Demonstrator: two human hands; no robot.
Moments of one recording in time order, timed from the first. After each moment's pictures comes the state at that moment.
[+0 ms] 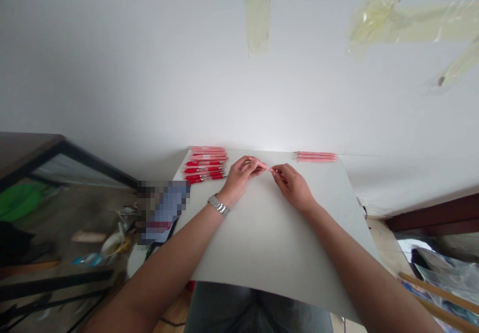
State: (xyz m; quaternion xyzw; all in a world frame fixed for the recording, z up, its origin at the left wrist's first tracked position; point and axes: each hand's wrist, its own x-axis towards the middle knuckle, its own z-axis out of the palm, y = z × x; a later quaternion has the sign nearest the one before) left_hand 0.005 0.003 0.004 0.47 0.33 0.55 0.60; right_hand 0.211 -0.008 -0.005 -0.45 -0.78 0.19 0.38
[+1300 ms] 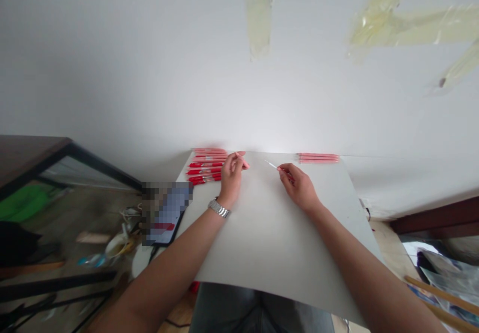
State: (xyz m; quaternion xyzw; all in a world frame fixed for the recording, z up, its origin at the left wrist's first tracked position) left_hand -0.008 0.007 0.004 0.49 0.44 0.65 0.38; right_hand 0.219 -0.005 -0.009 -0.49 -0.74 0.22 0.40
